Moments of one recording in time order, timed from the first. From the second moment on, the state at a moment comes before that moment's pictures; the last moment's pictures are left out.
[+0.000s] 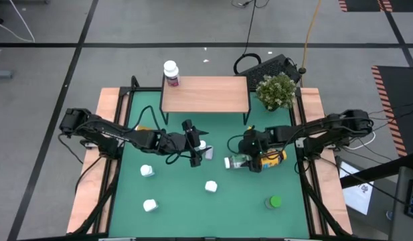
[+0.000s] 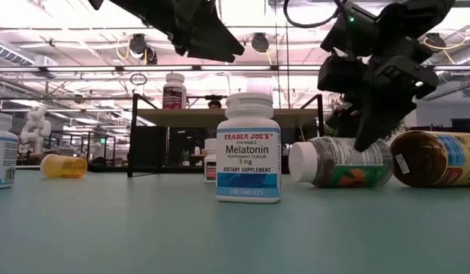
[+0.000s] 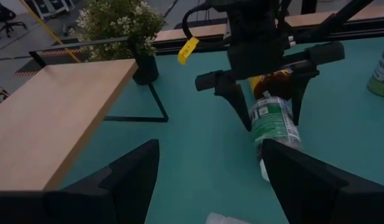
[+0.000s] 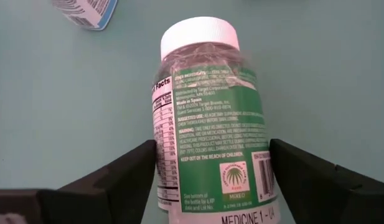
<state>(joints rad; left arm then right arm) -0.15 1.50 0.94 0.12 -0.42 0.05 -0.01 1.38 0.55 -0.28 -0.21 0.06</state>
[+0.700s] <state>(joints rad) -0.15 1.50 0.94 0.11 -0.42 0.04 -0.01 1.34 0.55 -0.24 -0.26 -0.03</state>
